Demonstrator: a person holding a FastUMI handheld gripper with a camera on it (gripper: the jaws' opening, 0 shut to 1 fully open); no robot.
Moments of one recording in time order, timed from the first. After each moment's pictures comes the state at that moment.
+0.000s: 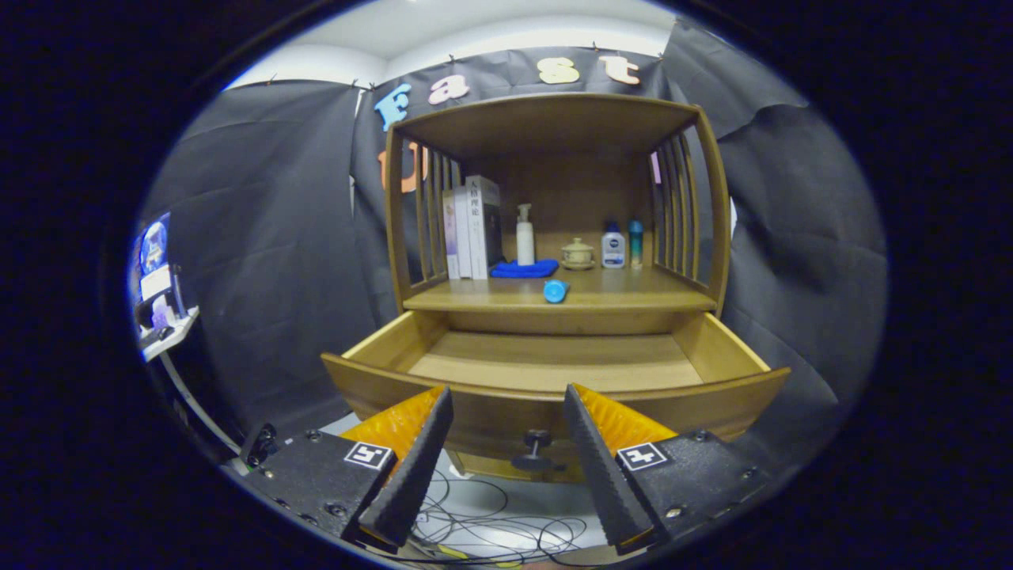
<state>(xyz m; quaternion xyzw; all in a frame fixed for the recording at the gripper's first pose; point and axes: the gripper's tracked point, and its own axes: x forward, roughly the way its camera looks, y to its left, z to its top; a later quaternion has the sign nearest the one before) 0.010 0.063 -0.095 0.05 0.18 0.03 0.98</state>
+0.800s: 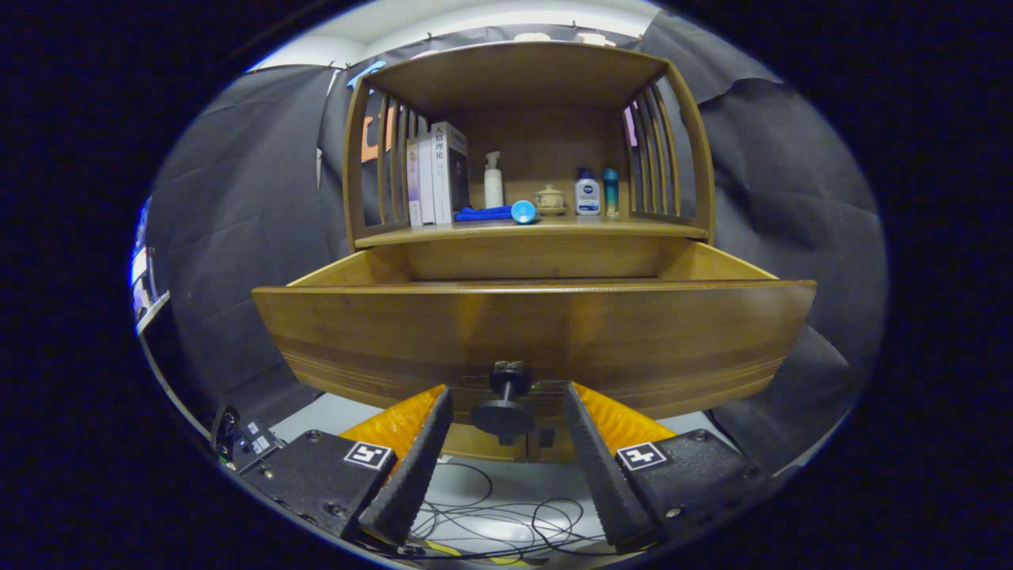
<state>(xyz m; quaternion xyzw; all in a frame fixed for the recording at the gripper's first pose) 0.030 0.051 -0.197 0.06 0.21 -0.01 0.98</state>
